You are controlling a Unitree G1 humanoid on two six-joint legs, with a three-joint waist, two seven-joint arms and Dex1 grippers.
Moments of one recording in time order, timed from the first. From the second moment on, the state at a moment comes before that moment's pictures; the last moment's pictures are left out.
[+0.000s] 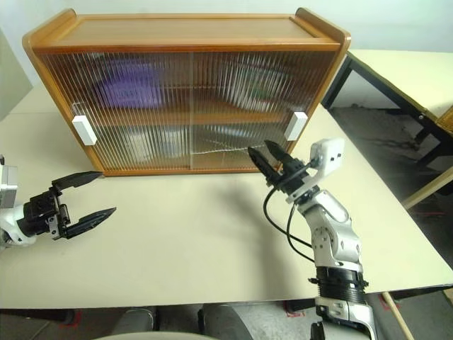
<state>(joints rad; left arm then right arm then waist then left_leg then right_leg) 0.09 0.70 0.27 -0.29 -0.60 0.13 -1.06 -0.20 -0.42 -0.24 0.05 0.59 0.15 0.75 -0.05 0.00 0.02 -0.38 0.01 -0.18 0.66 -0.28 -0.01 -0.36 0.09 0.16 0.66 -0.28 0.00</state>
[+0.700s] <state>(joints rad) 0.29 0.66 0.54 -0.08 -0.56 0.12 -0.90 -0.15 -0.66 -0.48 0.50 0.71 0.11 1.16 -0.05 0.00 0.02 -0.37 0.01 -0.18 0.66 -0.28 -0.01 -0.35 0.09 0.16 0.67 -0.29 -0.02</state>
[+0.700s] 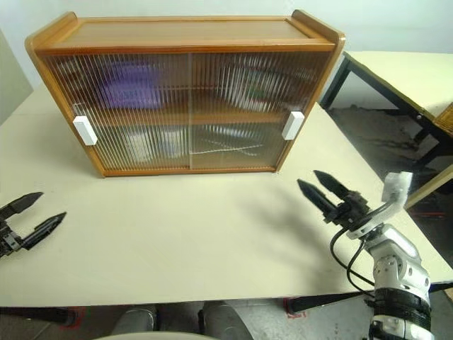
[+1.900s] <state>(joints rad) -0.13 0.77 0.55 0.32 -0.36 0.14 -0.51 -0.64 -0.75 -0.53 1.19 0.45 -0.18 0.88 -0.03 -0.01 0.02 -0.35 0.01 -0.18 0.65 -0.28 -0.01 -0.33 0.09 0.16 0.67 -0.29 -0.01</state>
